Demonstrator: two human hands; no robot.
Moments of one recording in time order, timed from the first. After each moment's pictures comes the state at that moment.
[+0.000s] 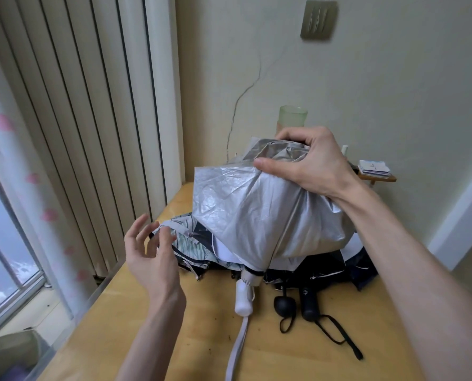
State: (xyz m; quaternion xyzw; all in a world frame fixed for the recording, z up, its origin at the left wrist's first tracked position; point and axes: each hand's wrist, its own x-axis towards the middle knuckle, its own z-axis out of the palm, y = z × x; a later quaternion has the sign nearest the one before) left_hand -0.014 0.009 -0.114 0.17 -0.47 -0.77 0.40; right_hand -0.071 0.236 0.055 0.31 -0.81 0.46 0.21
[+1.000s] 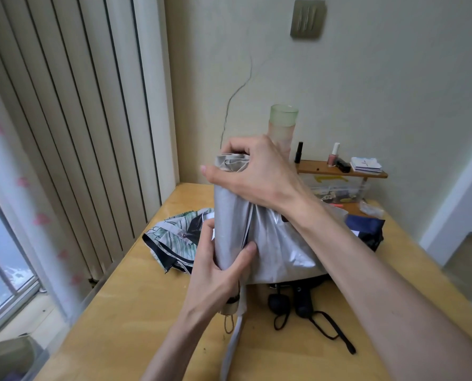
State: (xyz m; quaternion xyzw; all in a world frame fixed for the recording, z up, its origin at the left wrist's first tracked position) left_hand 0.028 0.064 -0.091 -0.14 -0.69 -0.69 0.18; right_hand -0.042 0.175 0.049 0.27 -0.86 0.36 0.25
